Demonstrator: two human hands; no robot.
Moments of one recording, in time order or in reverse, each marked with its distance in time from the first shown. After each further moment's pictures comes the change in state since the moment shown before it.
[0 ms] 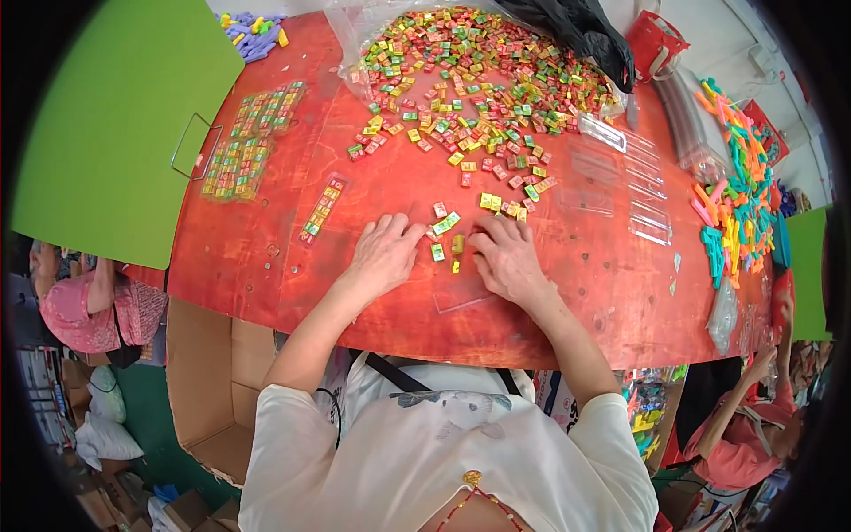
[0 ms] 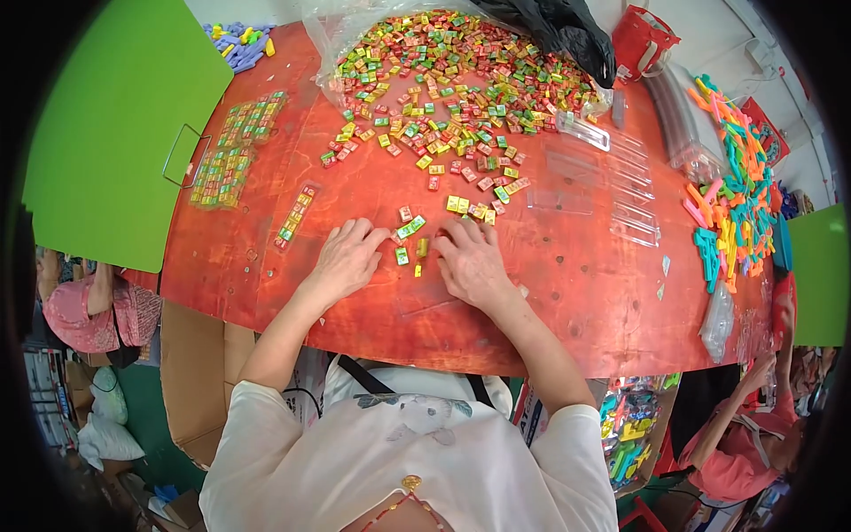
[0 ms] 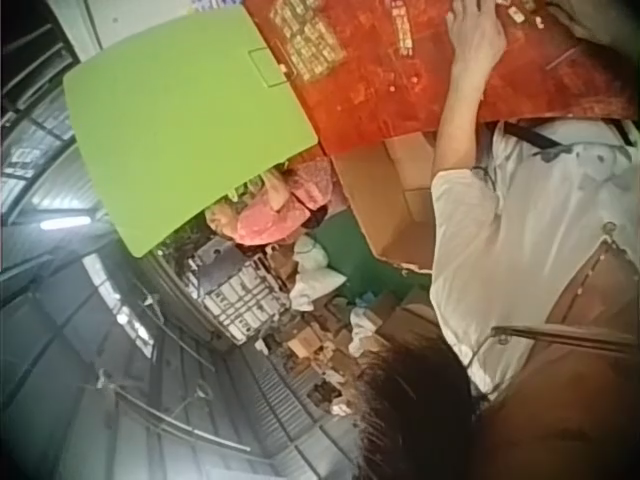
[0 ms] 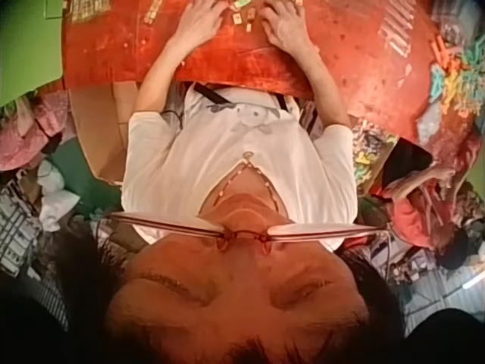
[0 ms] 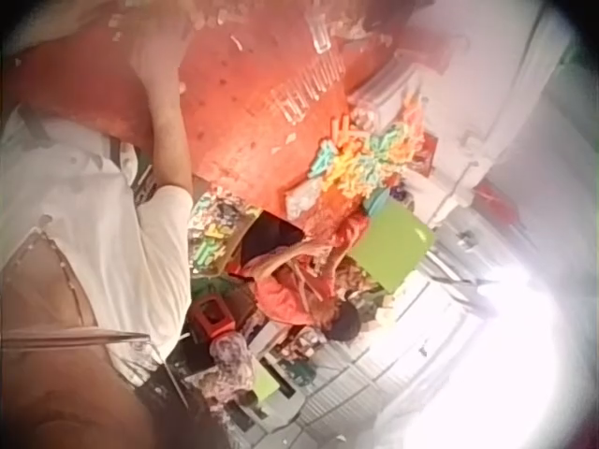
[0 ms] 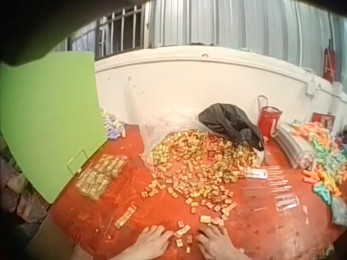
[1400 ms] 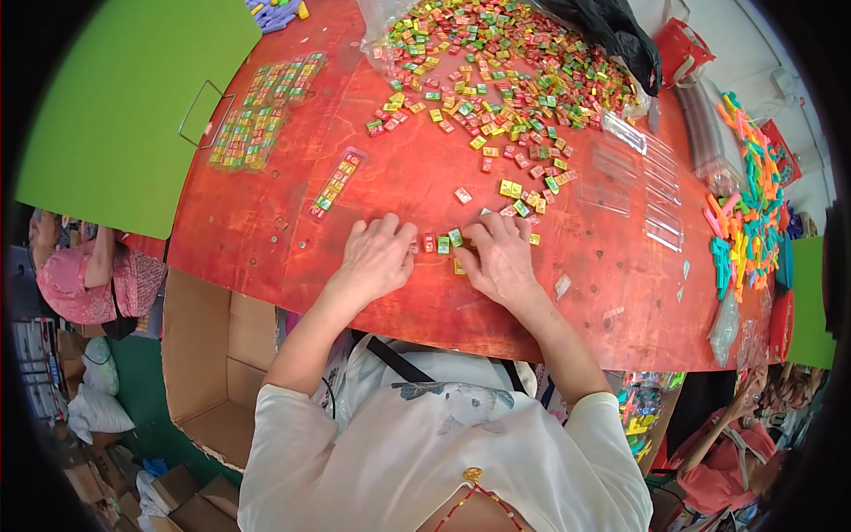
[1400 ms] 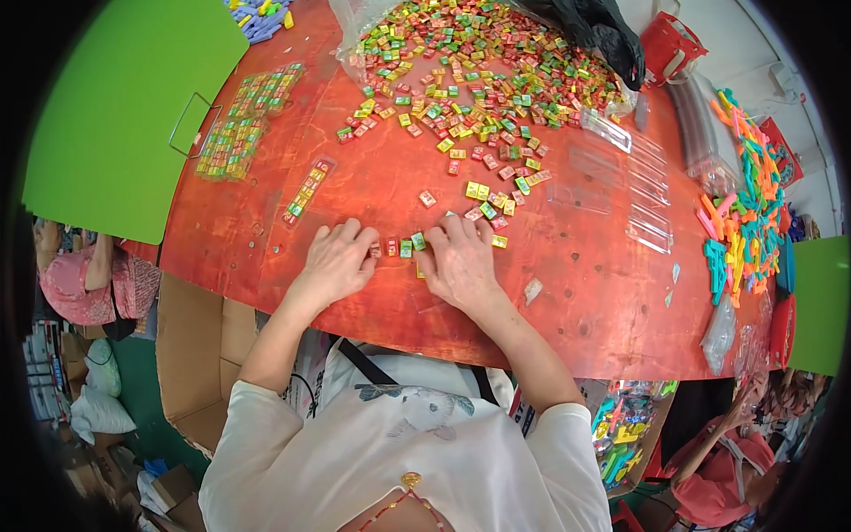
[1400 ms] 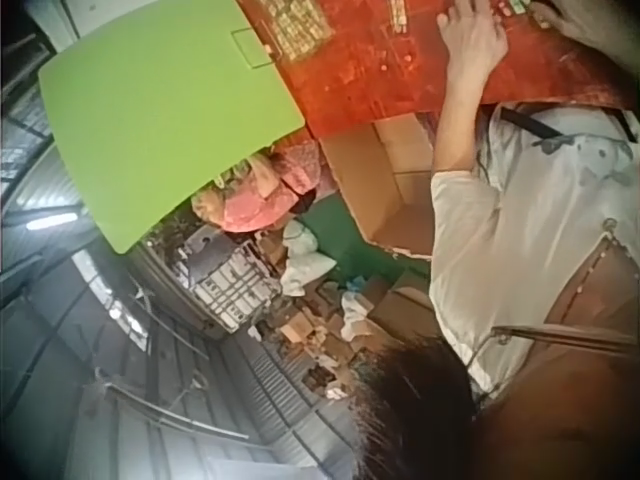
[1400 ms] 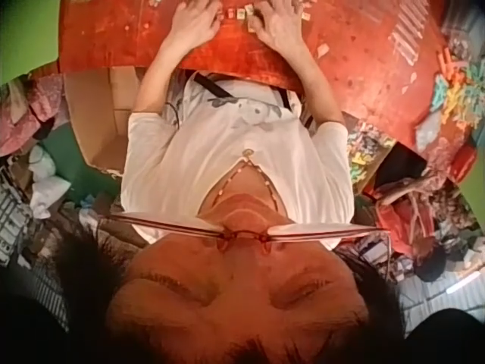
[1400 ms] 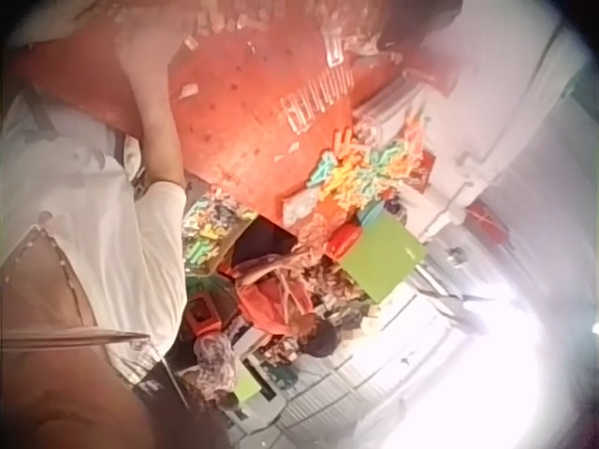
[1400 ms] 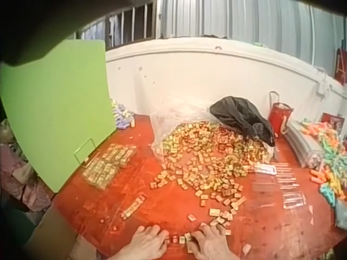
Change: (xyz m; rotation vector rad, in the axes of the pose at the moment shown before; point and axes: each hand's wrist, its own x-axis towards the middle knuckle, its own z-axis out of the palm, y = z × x) left_hand -0.038 0.005 -0.016 0.019 -0.035 -0.128; right_hand 0.012 -0.042 0.015 0.067 0.096 0.062
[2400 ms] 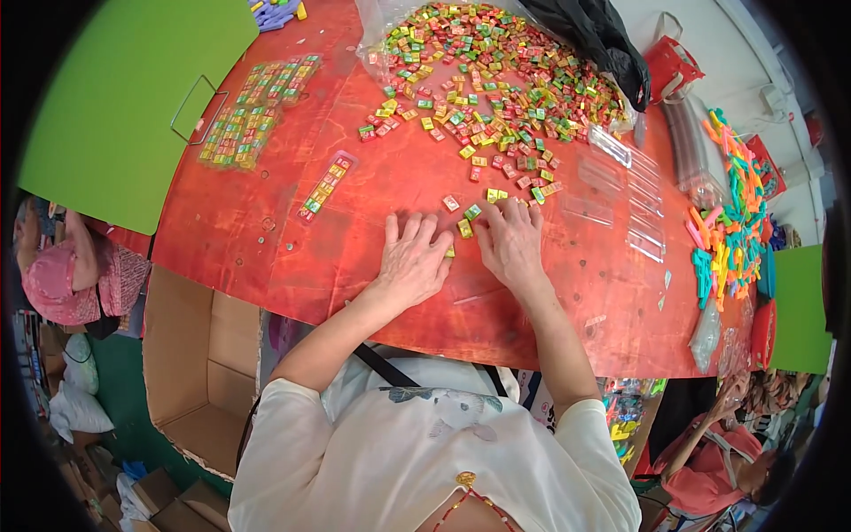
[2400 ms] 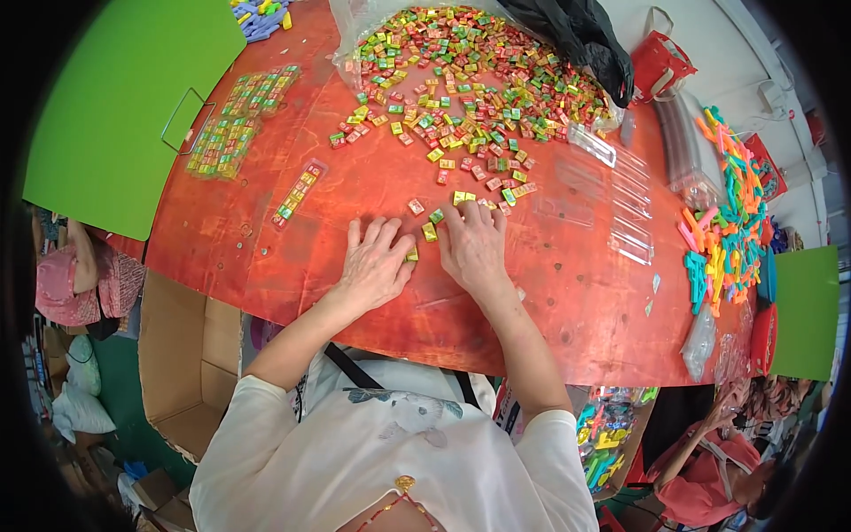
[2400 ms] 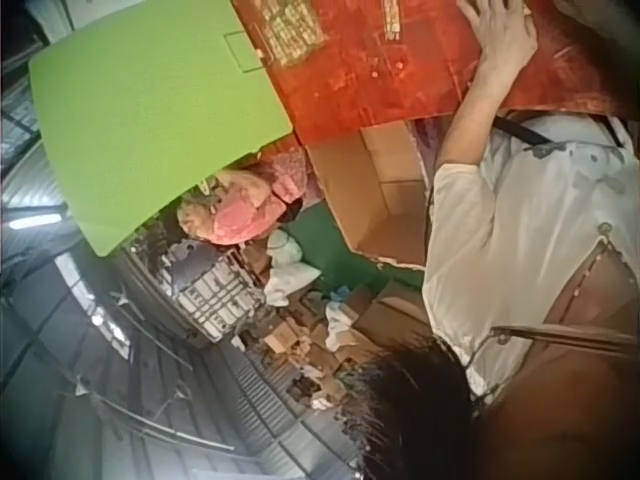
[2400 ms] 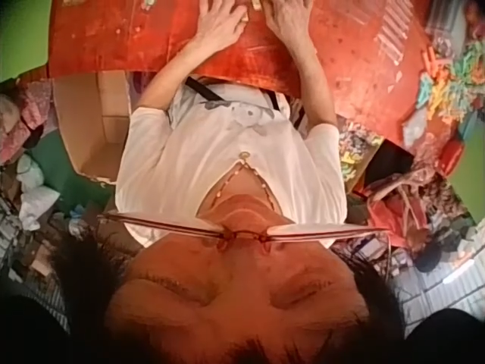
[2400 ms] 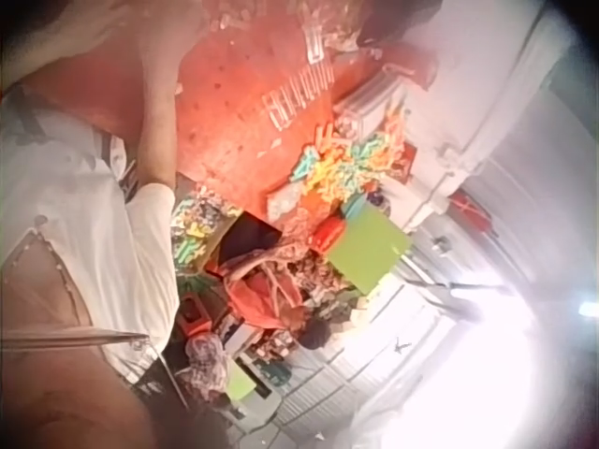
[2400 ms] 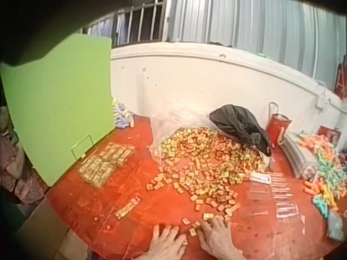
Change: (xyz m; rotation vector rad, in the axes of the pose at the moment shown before) left_hand 0.025 0.042 0.053 -0.023 0.272 0.112; right_hand 0.018 0.035 -0.007 -0.160 0.034 0.064
